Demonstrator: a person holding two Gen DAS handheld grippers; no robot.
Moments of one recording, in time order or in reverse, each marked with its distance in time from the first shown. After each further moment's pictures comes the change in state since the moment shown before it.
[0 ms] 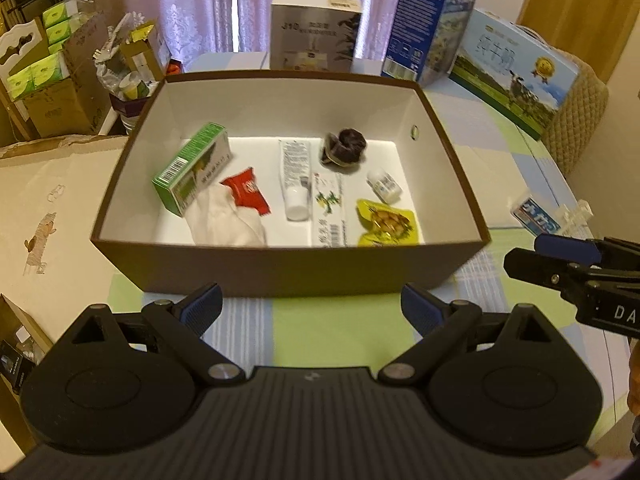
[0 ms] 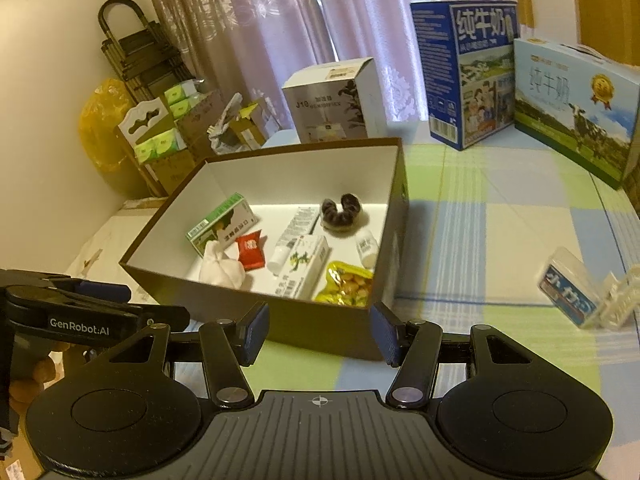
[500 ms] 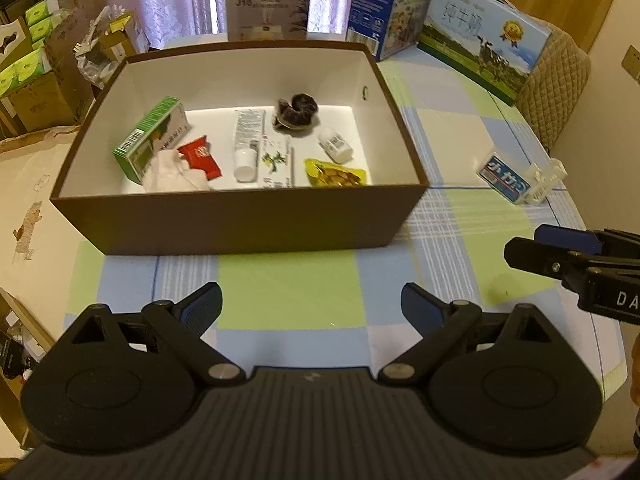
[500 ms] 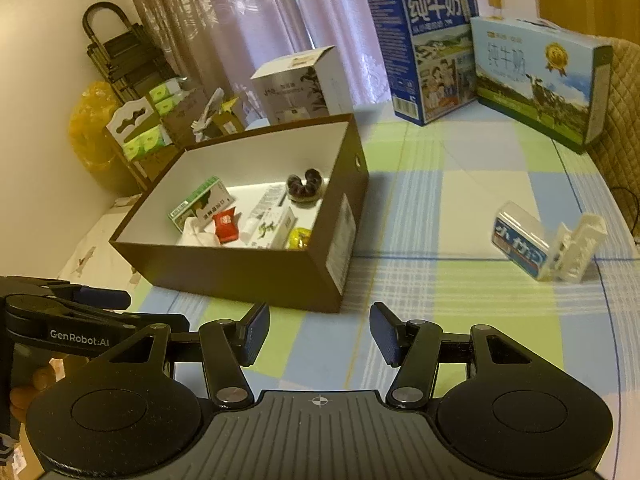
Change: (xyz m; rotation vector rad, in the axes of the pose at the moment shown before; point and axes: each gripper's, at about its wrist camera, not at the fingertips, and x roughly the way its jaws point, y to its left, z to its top) left arm -0.004 -0.056 -0.032 0.034 0.049 -0.015; right arm -0.043 -0.039 -0.032 0.048 0.025 -0.021
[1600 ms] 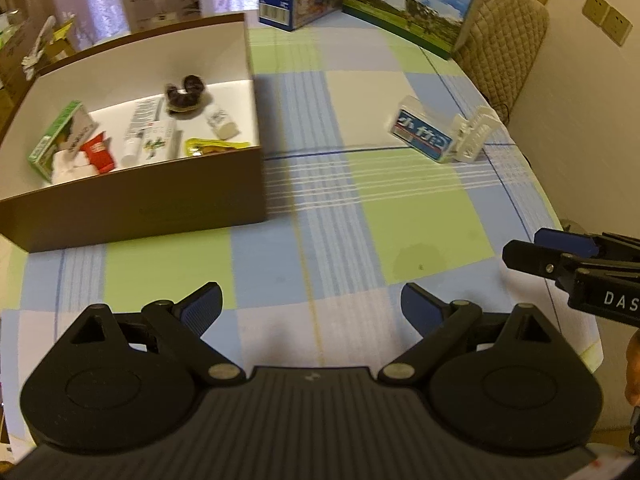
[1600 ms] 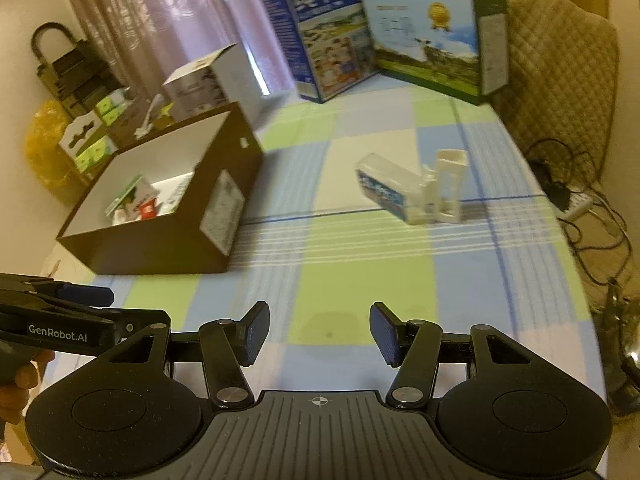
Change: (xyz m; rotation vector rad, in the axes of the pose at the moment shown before) left arm 0.024 -0.123 -0.010 0.094 0.067 -0.054; right arm -0.062 -0.107 -0.039 0.120 0.019 -0.115
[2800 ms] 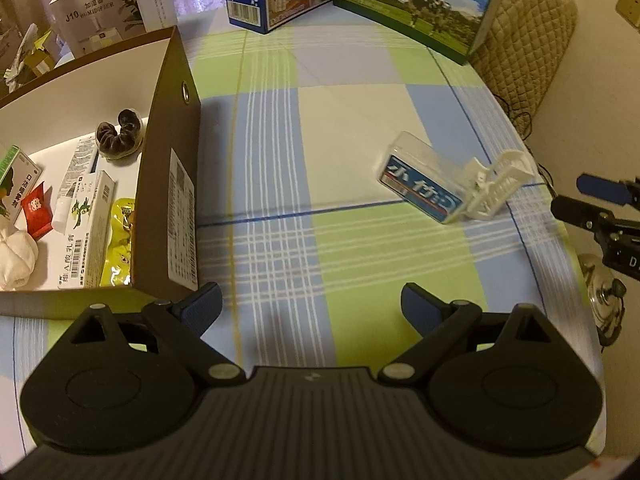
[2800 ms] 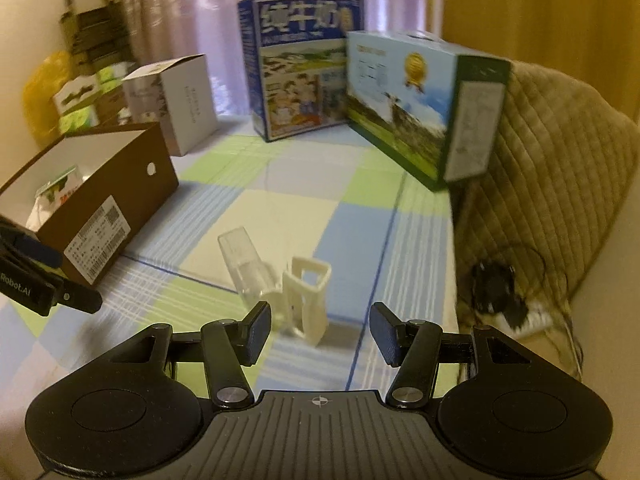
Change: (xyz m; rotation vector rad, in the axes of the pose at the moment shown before) left arm 0.092 -0.049 0.087 -0.028 0.037 0.062; right arm 0.062 -0.120 0.082 -0.321 -0.092 -0.055
